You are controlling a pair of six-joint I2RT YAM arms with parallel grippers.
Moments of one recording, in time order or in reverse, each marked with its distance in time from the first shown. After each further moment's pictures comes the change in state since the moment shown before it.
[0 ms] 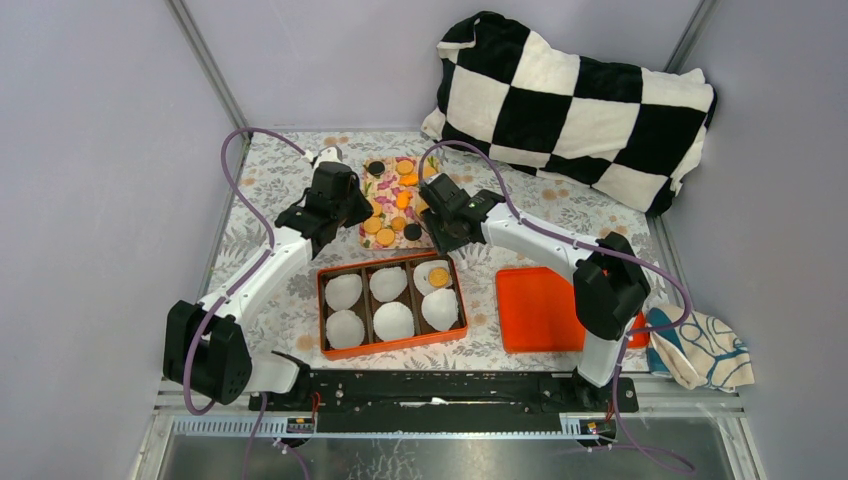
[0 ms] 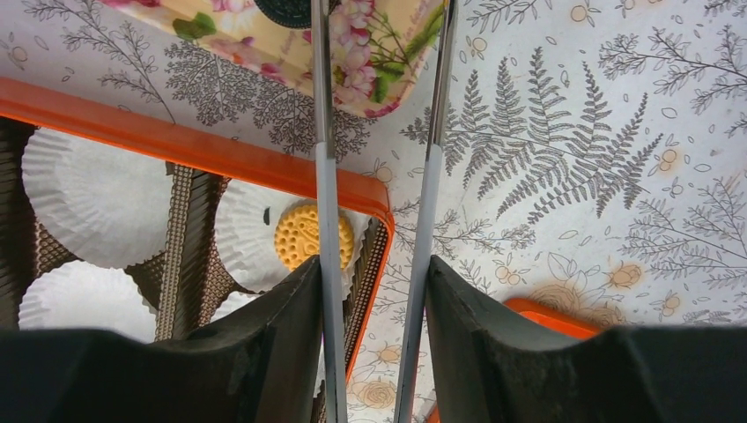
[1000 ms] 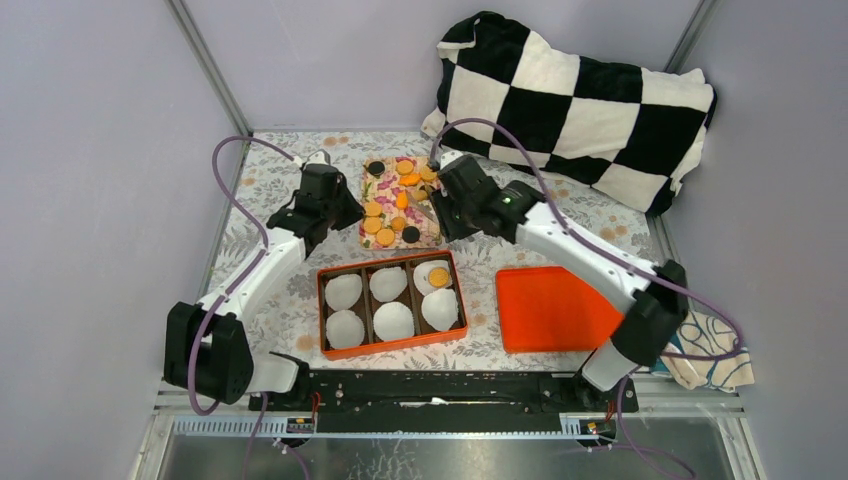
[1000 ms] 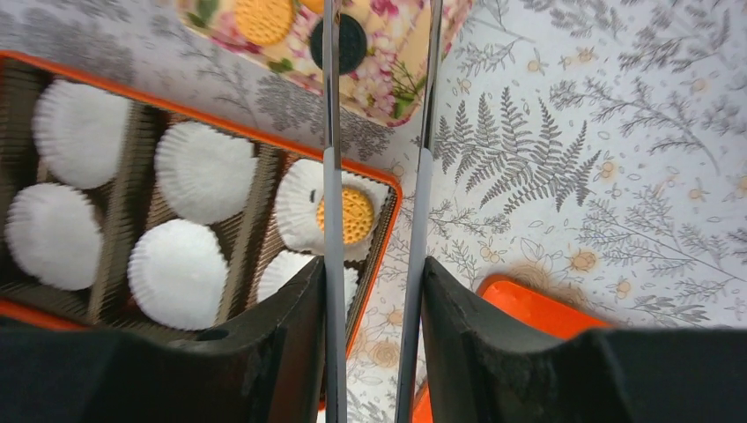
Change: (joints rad) left arm 0.076 -0.006 -0.041 0.011 0.088 -0.026; right arm 0.005 -0.158 0.060 -0.083 -0.036 -0.014
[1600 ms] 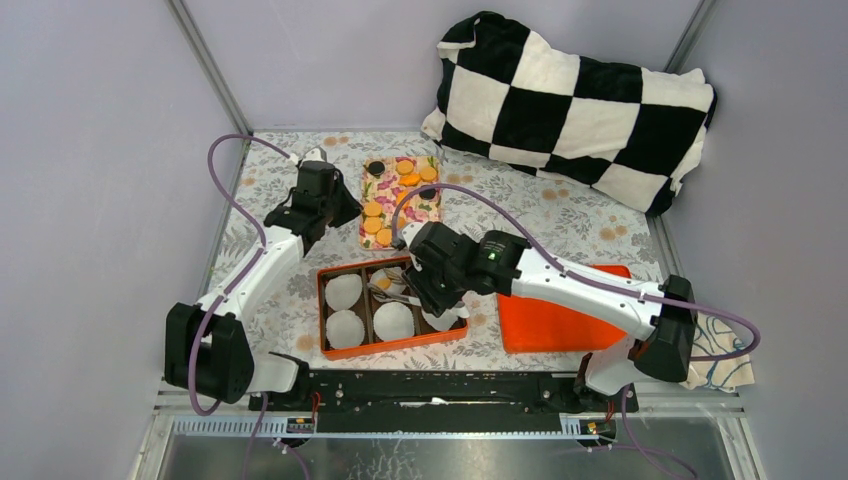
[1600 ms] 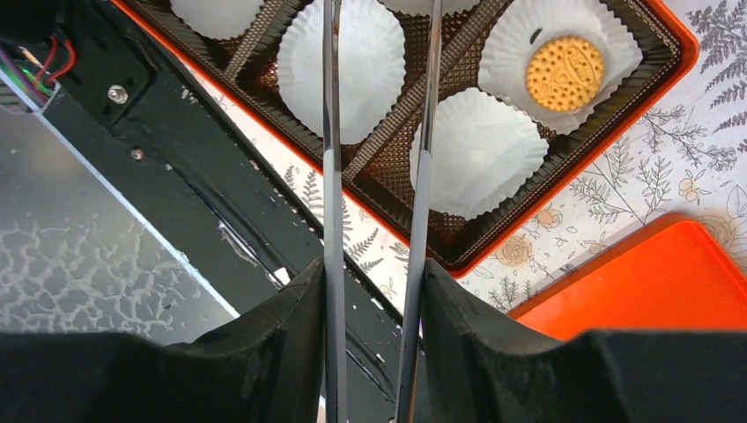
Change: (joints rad) left arm 0.031 0.001 0.019 -0.009 -0.002 -0.004; right arm 0.323 -0.157 -0.113 -0.127 -0.154 0.021
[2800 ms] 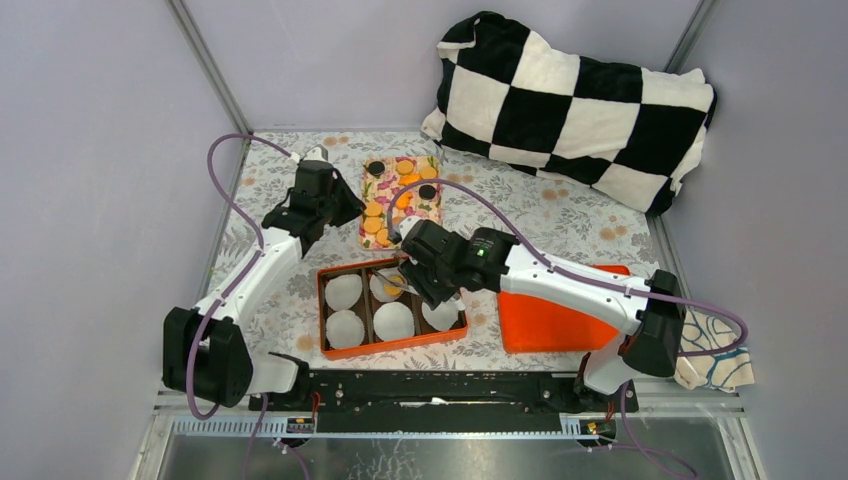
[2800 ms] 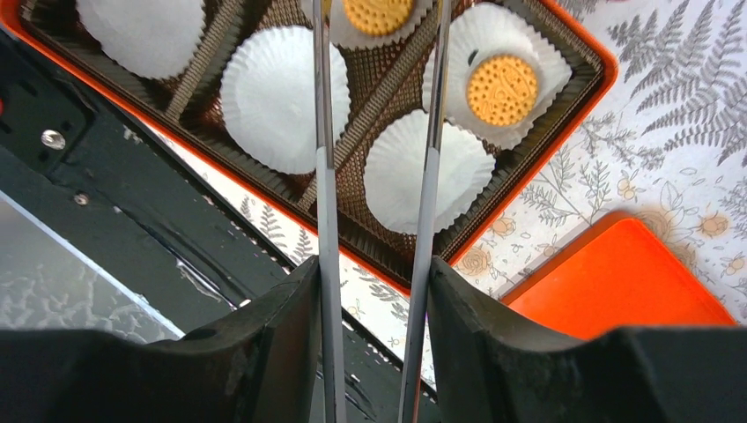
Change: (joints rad) left arm 0.001 -0.015 0.000 0.007 0.055 0.009; right arm -0.001 0.065 0.020 -0.004 0.122 0.000
